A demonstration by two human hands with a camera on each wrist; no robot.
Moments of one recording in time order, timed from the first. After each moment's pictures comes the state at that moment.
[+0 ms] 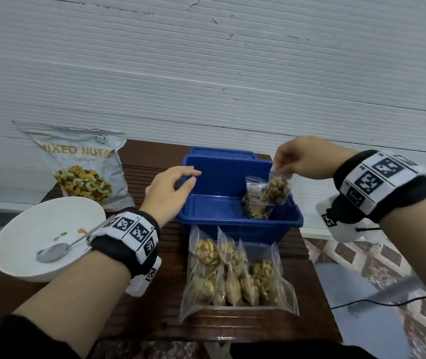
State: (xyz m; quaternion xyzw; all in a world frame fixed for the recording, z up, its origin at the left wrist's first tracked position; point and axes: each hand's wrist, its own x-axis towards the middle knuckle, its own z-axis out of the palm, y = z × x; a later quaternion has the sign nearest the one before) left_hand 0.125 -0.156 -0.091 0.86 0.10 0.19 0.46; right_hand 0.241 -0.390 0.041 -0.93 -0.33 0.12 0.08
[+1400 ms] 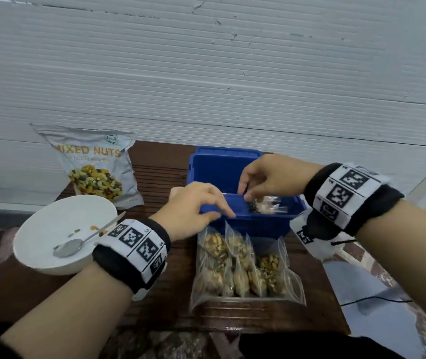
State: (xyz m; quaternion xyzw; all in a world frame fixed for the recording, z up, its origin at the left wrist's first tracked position) left_hand 0.099 -0.172 -0.079 0.93 -0.11 0.08 0.35; right_hand 0.204 -0.354 0.013 -0.88 -0.41 0.22 0.13
